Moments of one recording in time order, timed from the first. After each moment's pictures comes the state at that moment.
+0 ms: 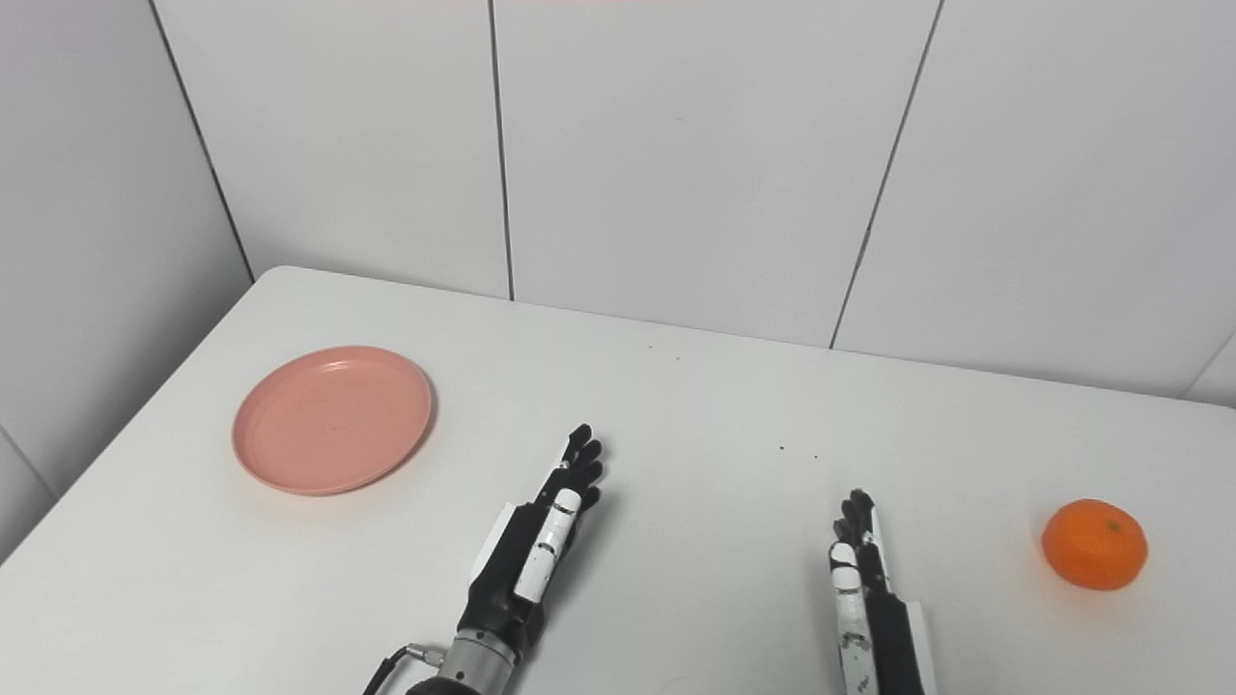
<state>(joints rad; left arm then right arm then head) -0.03 -0.14 -0.17 -0.02 0.08 -0.03 -0.01 0.06 0.02 0.07 -0.13 0.00 -0.06 -0.01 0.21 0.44</state>
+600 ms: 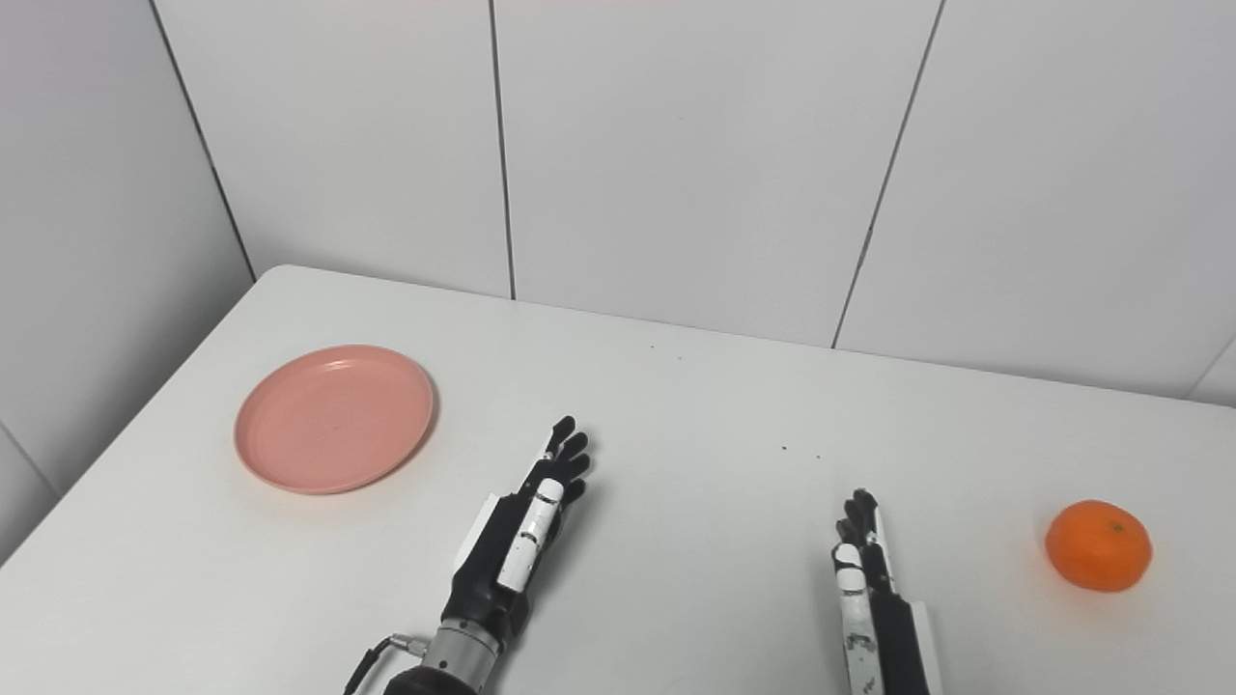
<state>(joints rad) -0.04 -0.10 -0.14 -0.06 0.06 0.00 -0.02 0.06 0.02 0.07 -0.13 0.01 -0.06 0.00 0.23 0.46</state>
